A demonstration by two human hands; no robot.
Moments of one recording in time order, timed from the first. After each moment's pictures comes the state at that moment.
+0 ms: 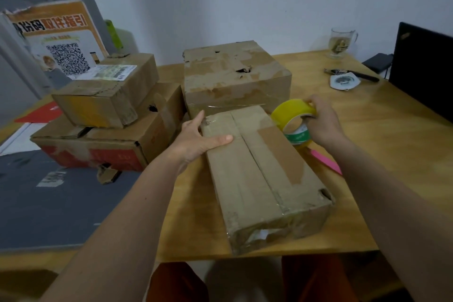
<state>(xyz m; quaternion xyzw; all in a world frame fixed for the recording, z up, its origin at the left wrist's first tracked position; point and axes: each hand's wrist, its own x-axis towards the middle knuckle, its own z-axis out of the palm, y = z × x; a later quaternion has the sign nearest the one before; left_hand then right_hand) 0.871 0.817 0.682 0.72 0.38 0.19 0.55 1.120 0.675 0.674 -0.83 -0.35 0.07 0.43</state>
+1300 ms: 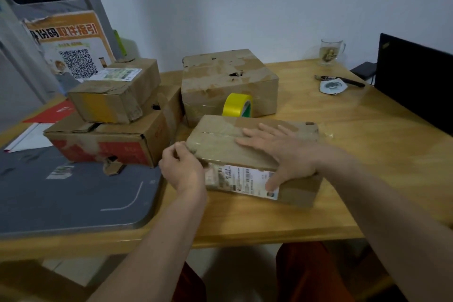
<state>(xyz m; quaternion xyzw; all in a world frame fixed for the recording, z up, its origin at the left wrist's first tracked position) 0.862 0.740 0.653 0.43 0.58 0.54 0.44 1.025 0.625 0.718 -0.71 -0.70 0.13 -0.03</state>
